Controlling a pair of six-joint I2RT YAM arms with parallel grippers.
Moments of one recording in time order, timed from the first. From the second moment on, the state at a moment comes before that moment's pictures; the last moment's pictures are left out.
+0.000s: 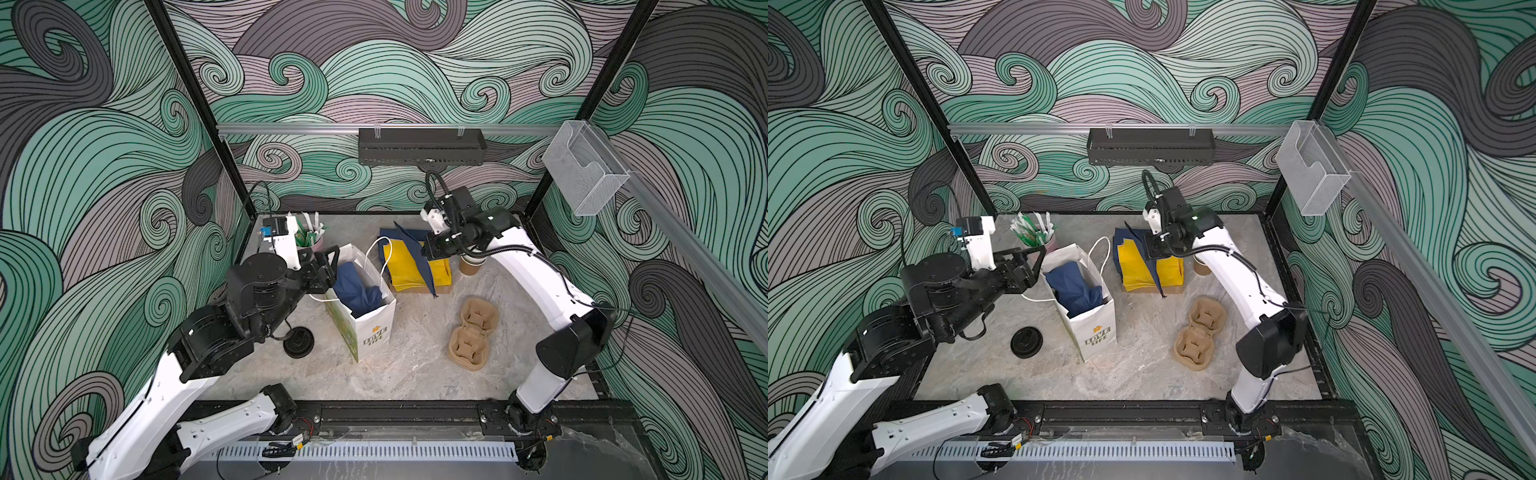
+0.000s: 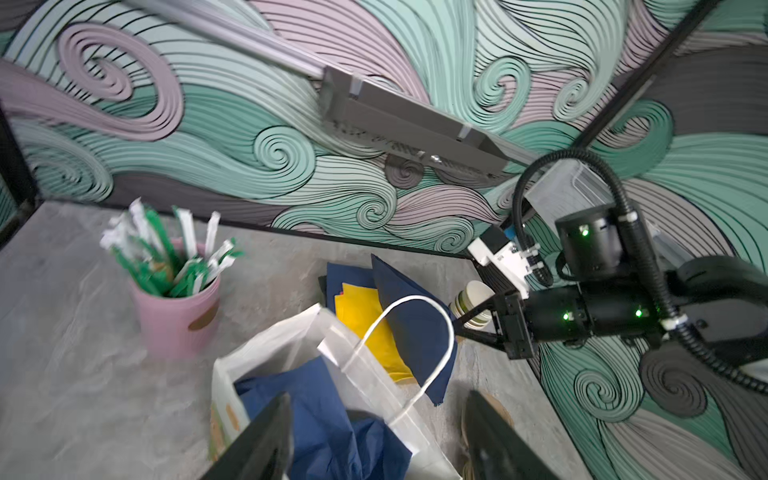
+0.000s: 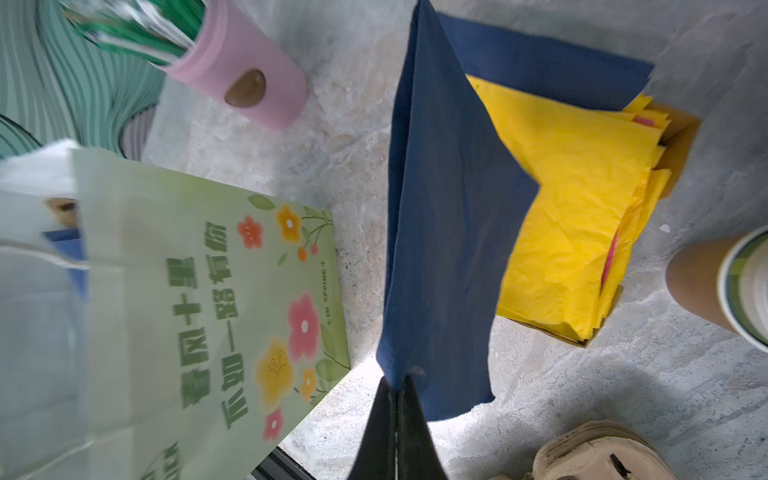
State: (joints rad) left arm -0.81 0.91 1.43 -0.78 -0.39 -0.47; right arm 0.49 1.68 1.85 -1.14 -0.25 0.18
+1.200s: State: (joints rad) left arm -0.91 1.47 1.48 -0.10 0.38 -0.42; right arm 0.41 1.22 1.89 -0.90 -0.58 0.54
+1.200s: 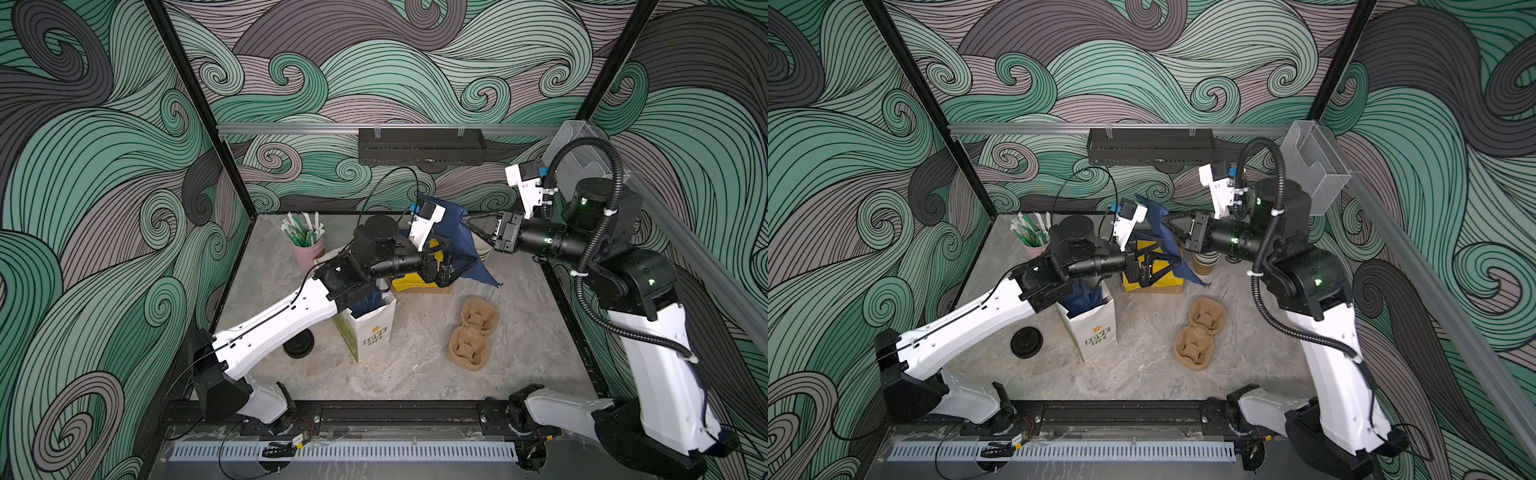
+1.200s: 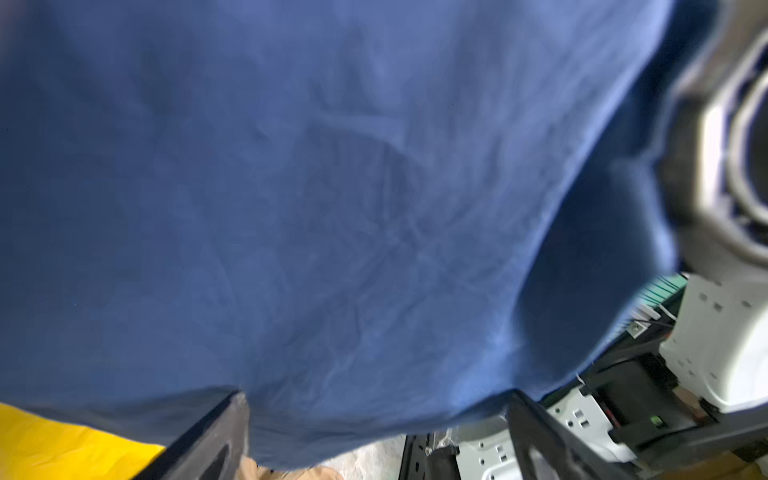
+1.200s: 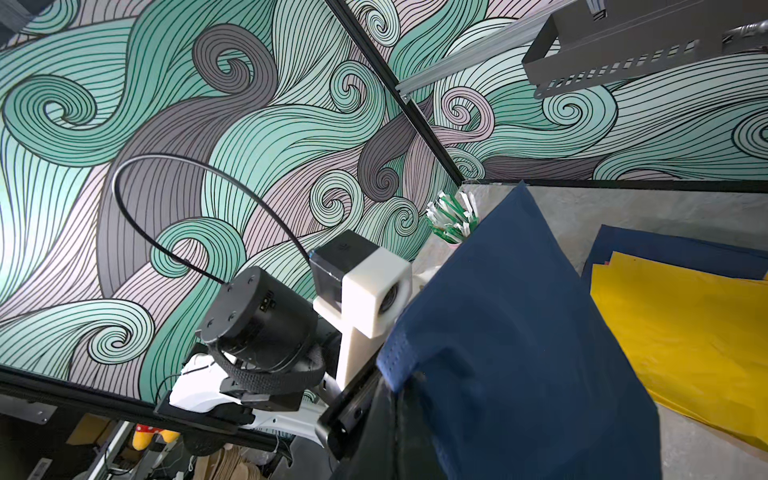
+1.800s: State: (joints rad) left arm -0.92 1.50 1.49 -0.03 0.15 -0.49; right arm 0.47 1.24 1.80 -0.80 -0.35 0.66
